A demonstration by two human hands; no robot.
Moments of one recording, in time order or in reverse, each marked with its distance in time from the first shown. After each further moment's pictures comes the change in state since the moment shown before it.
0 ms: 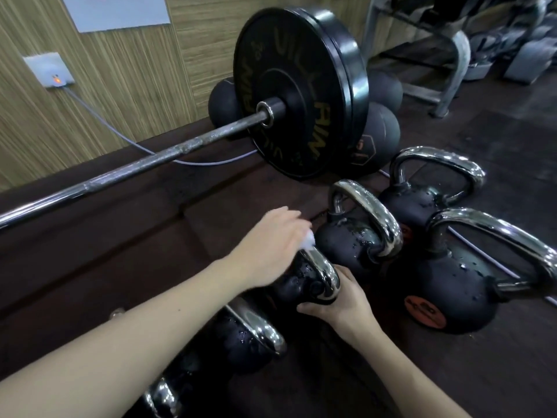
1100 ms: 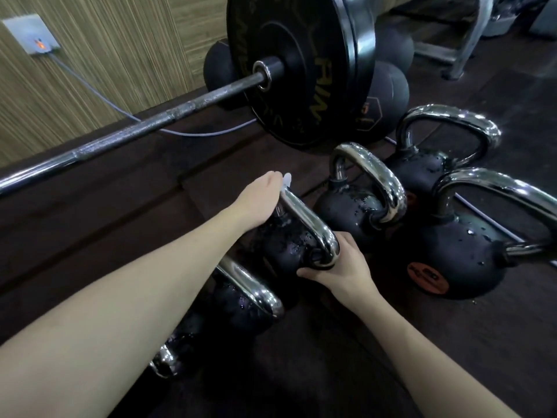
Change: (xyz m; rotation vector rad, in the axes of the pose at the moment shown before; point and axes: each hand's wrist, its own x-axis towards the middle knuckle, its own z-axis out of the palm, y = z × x) left_hand 0.028 -0.035 0.013 0.261 -0.038 -0.168; right_hand 0.005 0.010 0.005 -0.046 0.069 -0.059
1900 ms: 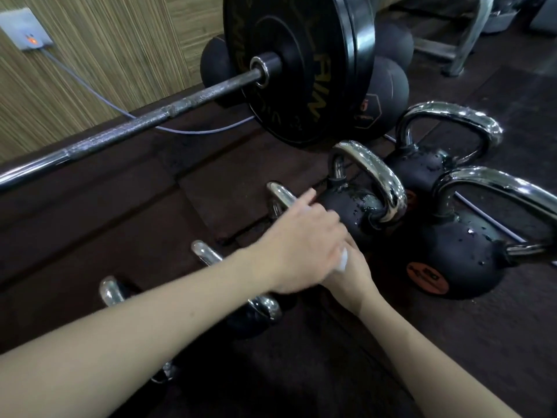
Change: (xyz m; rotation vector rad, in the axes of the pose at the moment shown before) left_hand -0.048 0.077 0.010 0.244 0.007 0.418; right_hand 0.000 -0.005 0.002 -0.152 -0.004 -0.070
